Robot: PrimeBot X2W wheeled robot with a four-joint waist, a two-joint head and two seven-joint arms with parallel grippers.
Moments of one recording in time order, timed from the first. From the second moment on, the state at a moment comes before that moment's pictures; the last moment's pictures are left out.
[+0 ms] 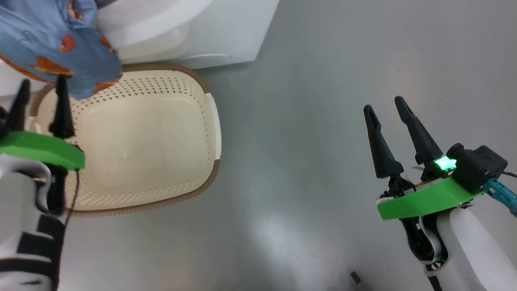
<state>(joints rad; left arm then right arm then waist) -0.77 0.30 -0.11 0.80 -0.46 -0.13 -0.26 -0.33 -0.16 0.23 0.11 0.44 0.13 -0.25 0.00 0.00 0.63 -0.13</state>
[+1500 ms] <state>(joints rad) -0.91 0.39 -0.28 0.76 -0.65 -0.13 -0.25 -0.36 -0.13 0.25 0.10 0.44 0.13 -0.25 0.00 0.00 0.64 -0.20</state>
